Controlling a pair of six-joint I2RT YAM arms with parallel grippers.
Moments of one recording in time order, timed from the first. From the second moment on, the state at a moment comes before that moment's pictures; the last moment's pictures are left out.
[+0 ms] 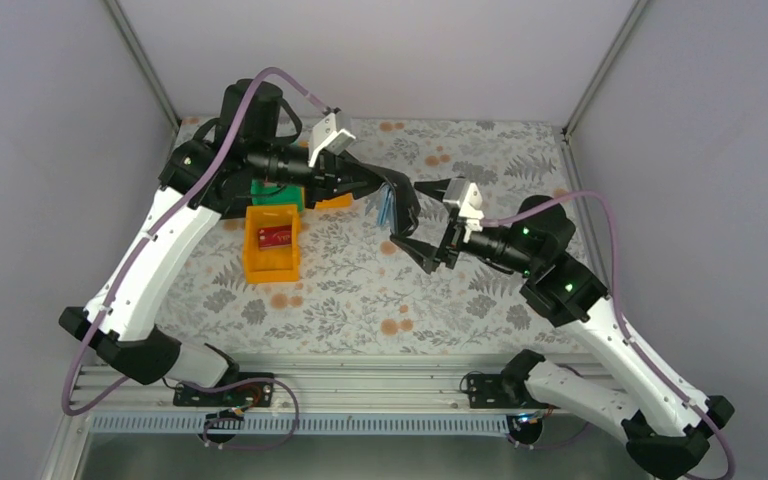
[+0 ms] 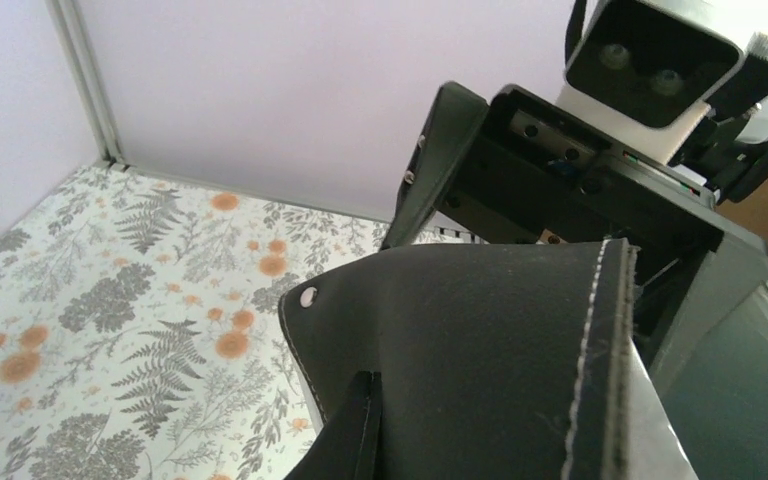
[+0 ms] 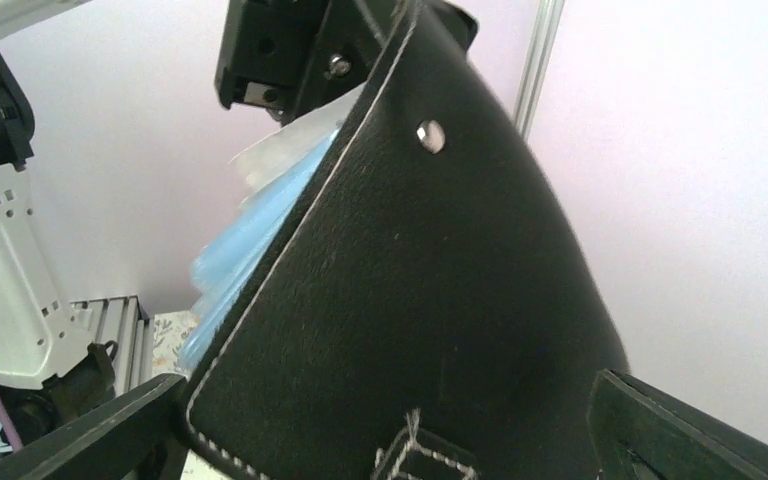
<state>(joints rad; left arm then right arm) -0.56 1.42 1.84 -0.92 0.88 0.22 0.70 0.85 1.03 -0.20 -0.47 -0.14</state>
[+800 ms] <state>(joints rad) -0.54 1.46 1.86 -0.91 0.93 0.19 0.83 0.76 0.88 -0.09 -0.32 -0.26</state>
